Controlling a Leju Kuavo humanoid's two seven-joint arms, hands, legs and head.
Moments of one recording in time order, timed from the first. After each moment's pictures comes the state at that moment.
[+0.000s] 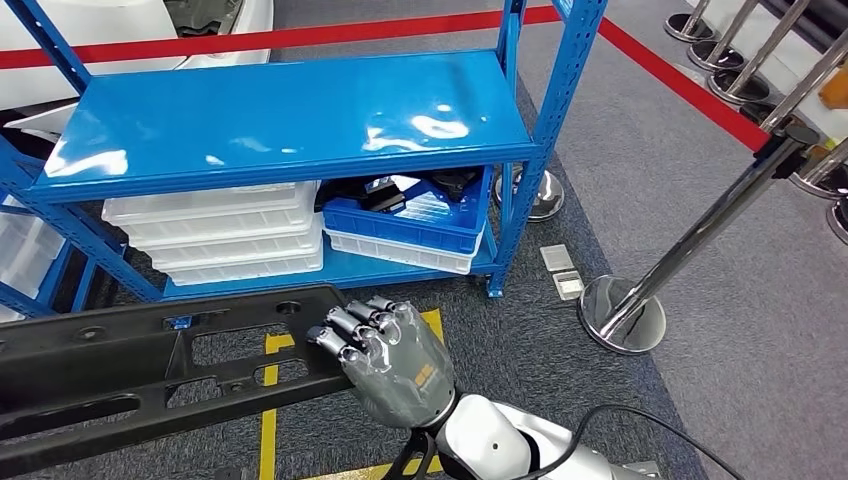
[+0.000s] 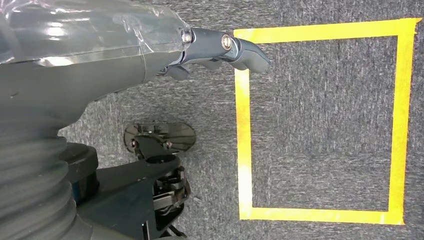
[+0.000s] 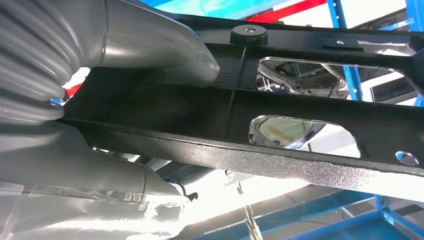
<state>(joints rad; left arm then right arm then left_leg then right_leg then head) -0.18 -0.01 -1.01 -0.37 0.69 0.42 -0.41 -0.34 -0.16 0.86 -1.91 1.16 -0.46 0.13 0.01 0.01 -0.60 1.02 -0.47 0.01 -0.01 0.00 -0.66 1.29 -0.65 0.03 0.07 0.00</state>
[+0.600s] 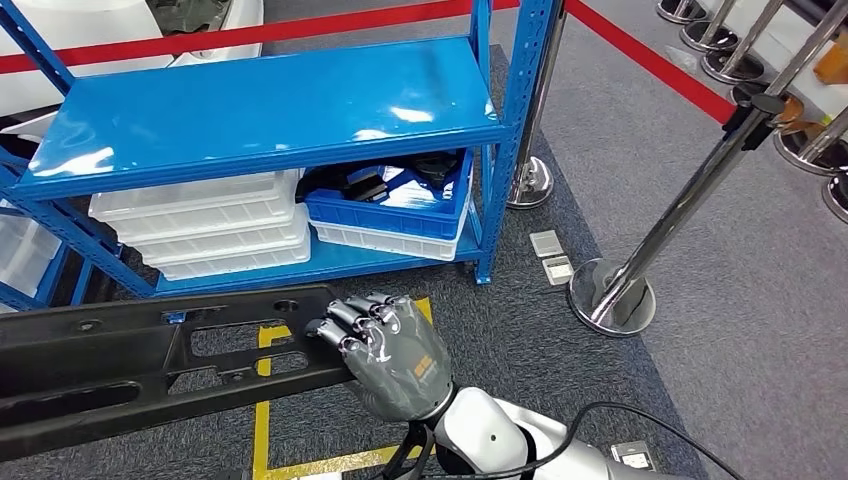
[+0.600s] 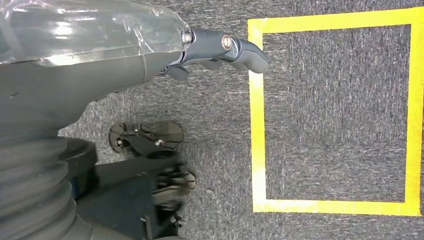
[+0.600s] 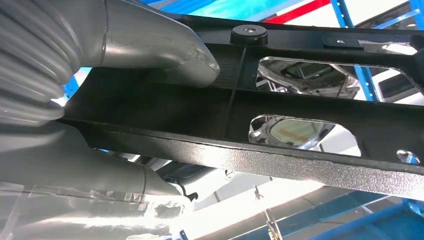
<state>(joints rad) -0.19 -0.01 -1.01 -0.37 0.68 0.42 -0.41 -0.34 -0.16 0.85 -1.90 1.11 -0.47 0.15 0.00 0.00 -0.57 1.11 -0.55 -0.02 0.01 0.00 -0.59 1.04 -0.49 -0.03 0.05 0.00</state>
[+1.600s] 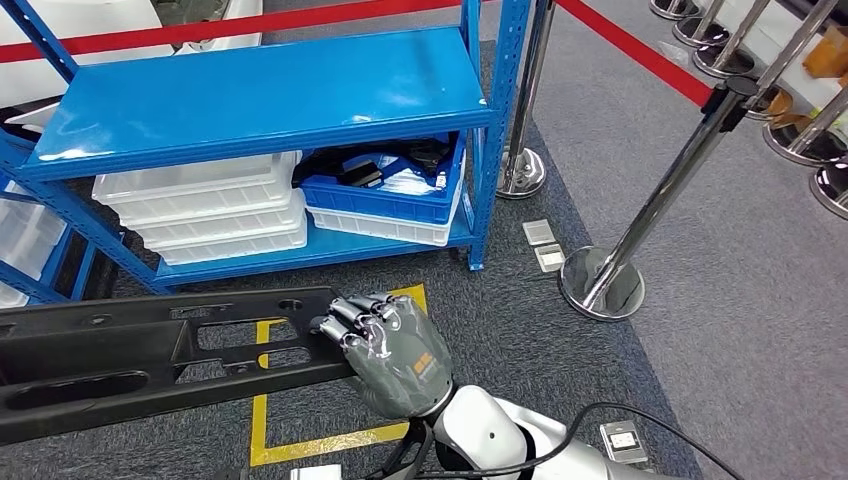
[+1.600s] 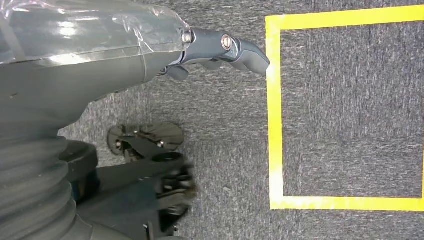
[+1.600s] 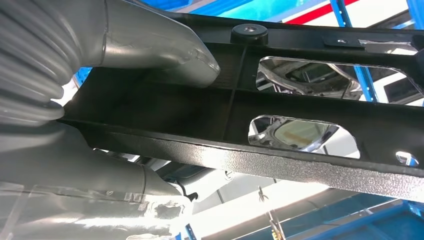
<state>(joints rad) -0.19 0.00 -1.01 -0.37 0.68 0.42 -0.41 -0.33 -0.15 0.85 -1.89 1.11 -0.45 0.15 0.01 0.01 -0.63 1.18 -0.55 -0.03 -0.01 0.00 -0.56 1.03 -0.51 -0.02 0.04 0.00</state>
